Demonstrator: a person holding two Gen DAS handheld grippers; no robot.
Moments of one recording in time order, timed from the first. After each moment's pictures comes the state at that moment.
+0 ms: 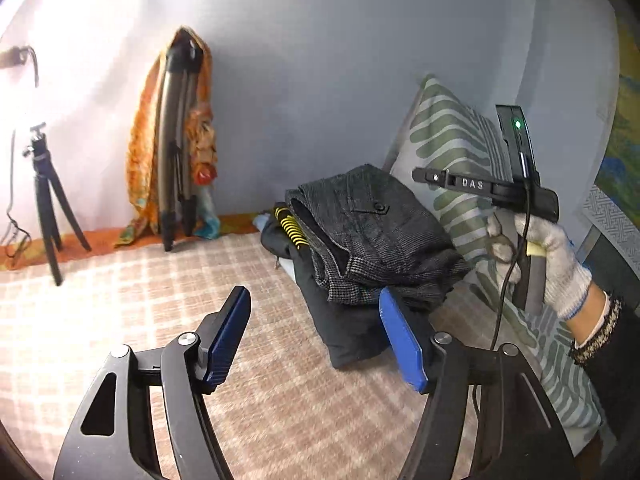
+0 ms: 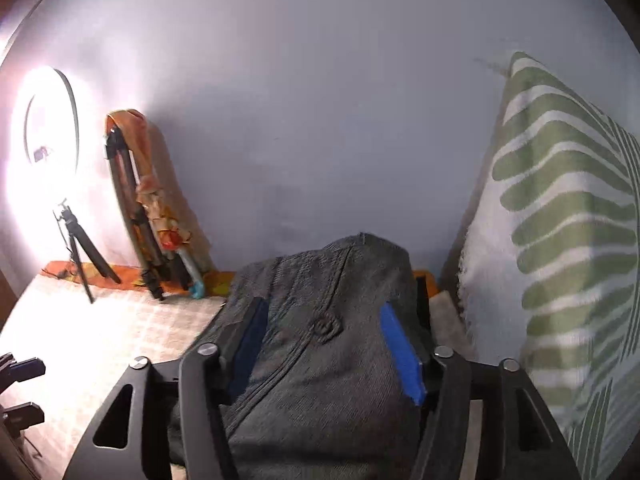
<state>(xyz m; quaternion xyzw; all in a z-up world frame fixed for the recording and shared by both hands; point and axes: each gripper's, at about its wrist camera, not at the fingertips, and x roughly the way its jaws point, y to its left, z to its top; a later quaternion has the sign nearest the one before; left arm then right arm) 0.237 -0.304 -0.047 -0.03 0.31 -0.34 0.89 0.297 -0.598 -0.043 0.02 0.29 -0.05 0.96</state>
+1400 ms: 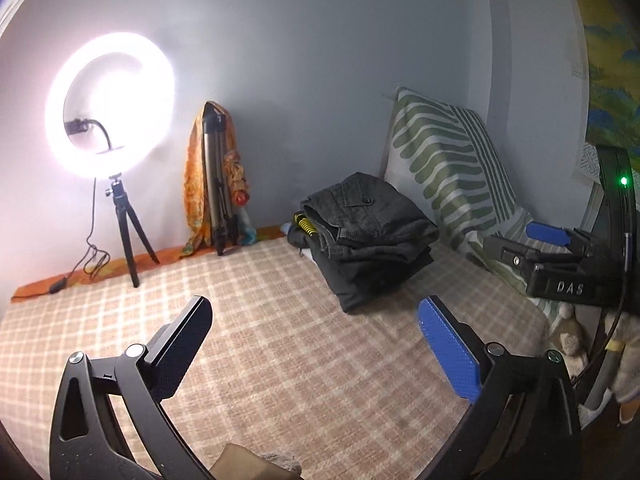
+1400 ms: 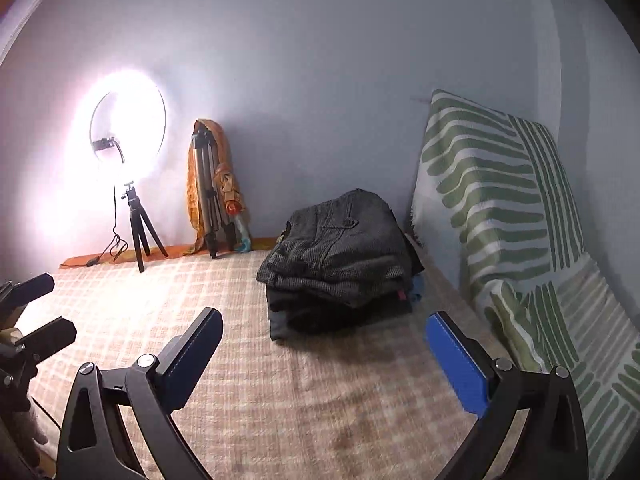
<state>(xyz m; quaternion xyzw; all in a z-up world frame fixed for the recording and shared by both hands) 0.110 -0.239 -0.009 0.04 0.25 -0.30 0.92 0.047 -0.452 -0.039 0.03 0.24 -0.14 0.96</state>
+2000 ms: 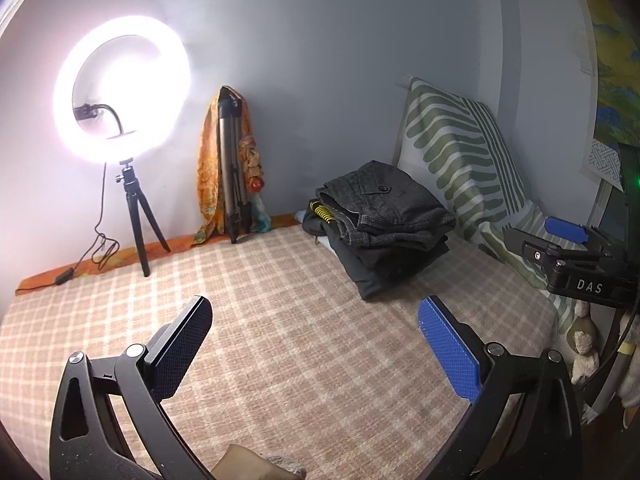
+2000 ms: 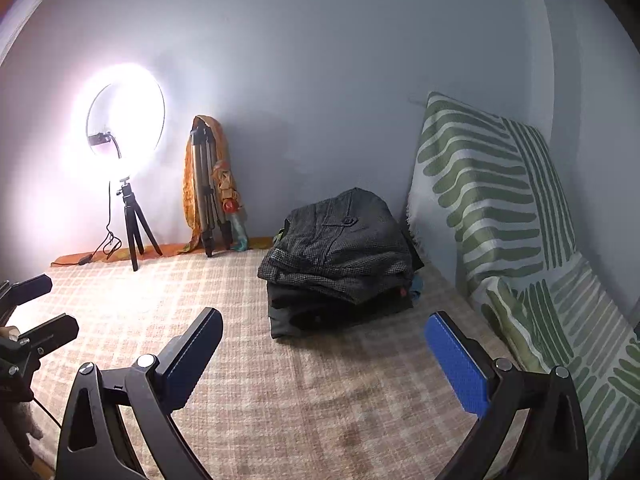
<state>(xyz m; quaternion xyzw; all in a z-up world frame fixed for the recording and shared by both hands) 0.122 -0.222 -0.018 0.04 0.26 -0.29 0.92 0.048 -0.436 -0.045 0.02 0.23 -0.15 0.96</state>
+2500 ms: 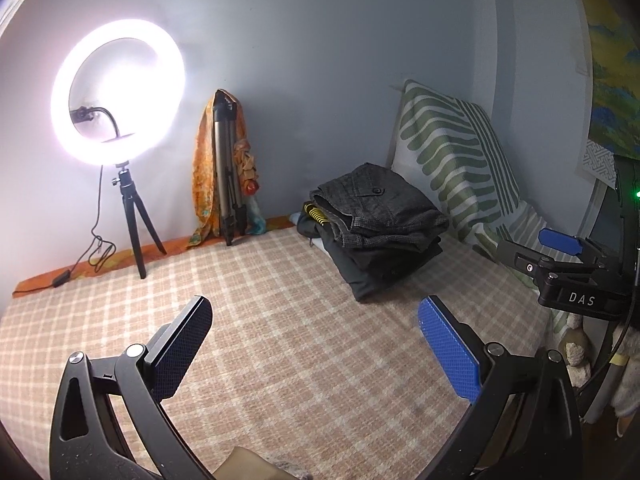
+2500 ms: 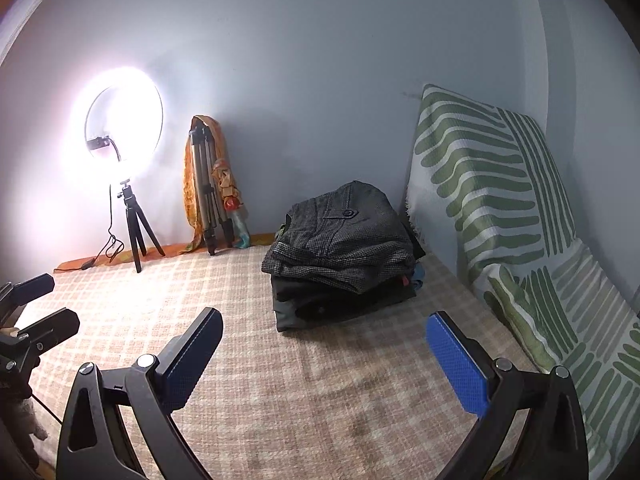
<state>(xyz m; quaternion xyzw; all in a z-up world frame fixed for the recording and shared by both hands) 0.119 -0.221 -0.015 0.04 0.26 -0.30 0.92 0.042 -0.435 -0.049 0.04 0.24 -0.16 0.96</state>
